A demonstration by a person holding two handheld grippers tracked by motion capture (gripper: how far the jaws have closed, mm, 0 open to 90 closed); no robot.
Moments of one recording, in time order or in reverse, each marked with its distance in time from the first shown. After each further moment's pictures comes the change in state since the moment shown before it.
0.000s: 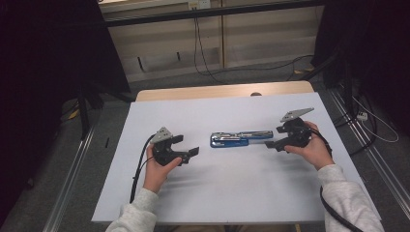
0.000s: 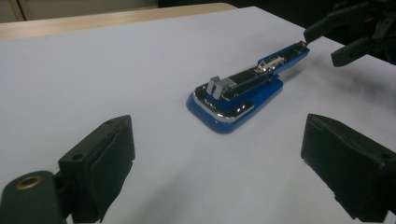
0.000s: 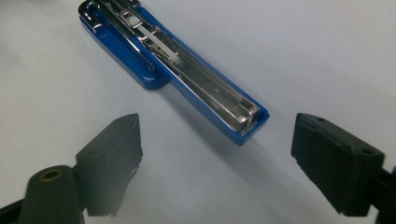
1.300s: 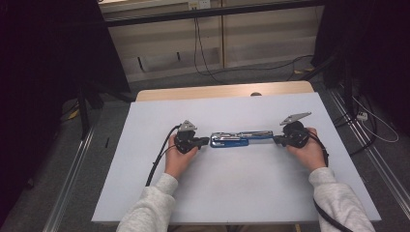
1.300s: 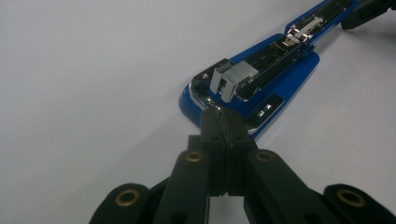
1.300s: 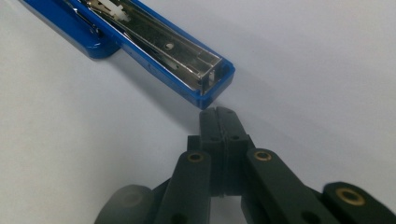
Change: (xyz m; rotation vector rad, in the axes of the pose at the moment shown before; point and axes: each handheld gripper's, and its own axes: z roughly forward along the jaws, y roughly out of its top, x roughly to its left) left arm -0.003 0.010 0.072 0.207 -0.001 0.032; right arm -0.003 -0.013 0.013 0.081 -0.136 0.032
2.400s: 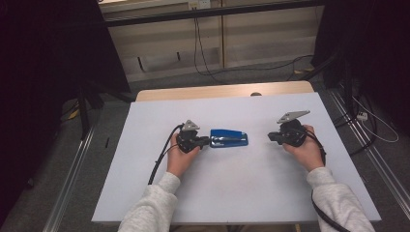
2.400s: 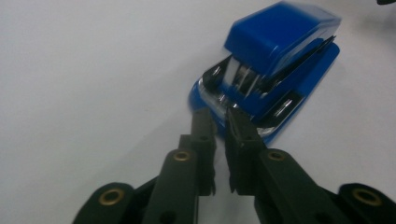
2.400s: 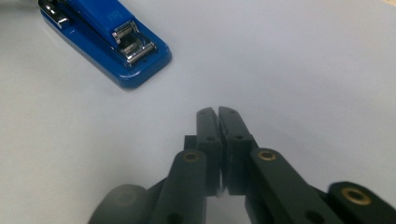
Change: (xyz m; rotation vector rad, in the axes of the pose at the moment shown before) left arm 0.002 0.001 0.005 0.017 0.049 0.014; right arm 0.011 0.012 -0.007 -0.079 0.022 -0.028
